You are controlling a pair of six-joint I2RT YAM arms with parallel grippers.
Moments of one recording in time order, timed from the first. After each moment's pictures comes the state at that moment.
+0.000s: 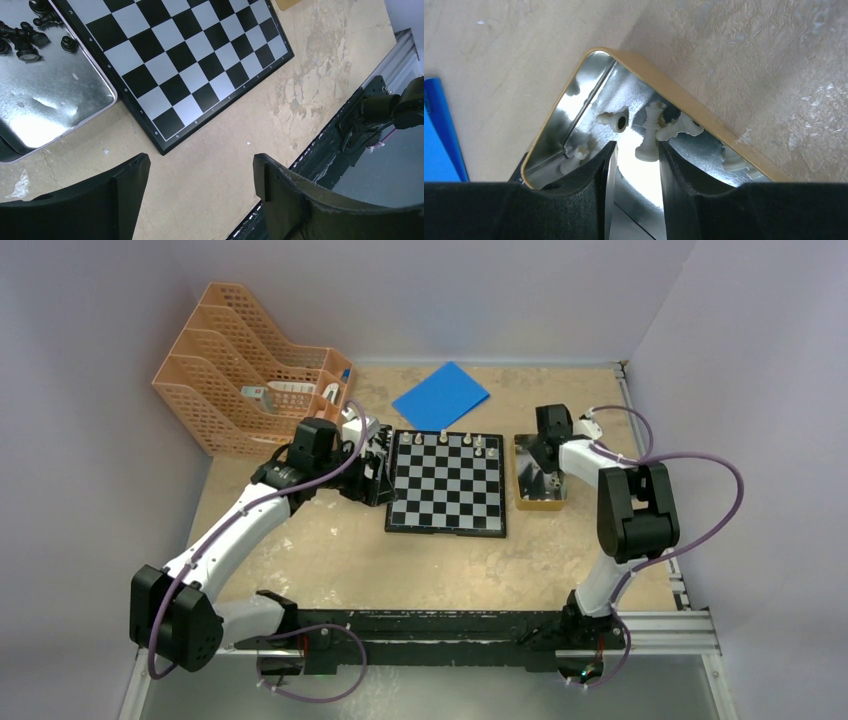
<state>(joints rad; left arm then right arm) -0.40 1.21 0.95 -0.48 0.49 -0.18 0.14 1.76 1.06 -0.26 0.40 1.06</state>
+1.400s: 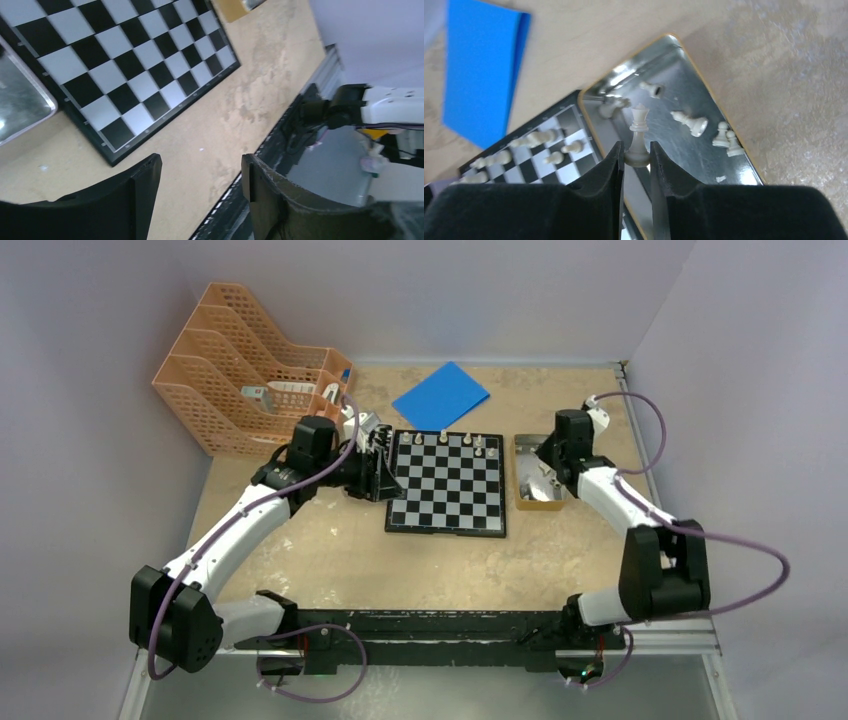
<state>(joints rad) -0.40 1.20 0.93 -0.41 0.62 -0.34 0.13 1.47 0.88 -0.12 0.27 0.73</state>
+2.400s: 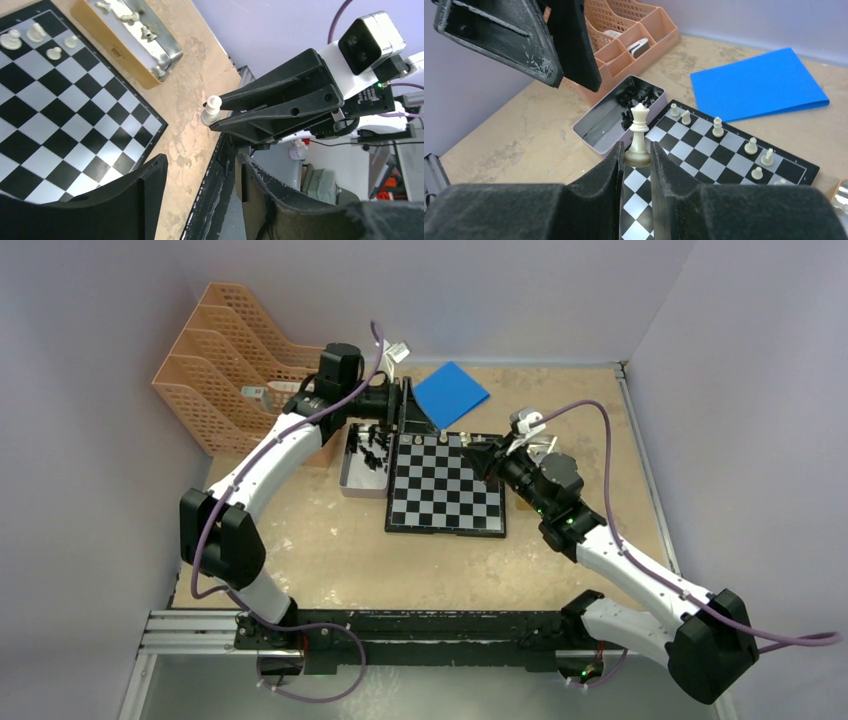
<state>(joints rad) -0.40 1.63 1.49 -0.34 0.94 -0.50 0.57 1.02 0.63 0.39 -0.12 0.27</state>
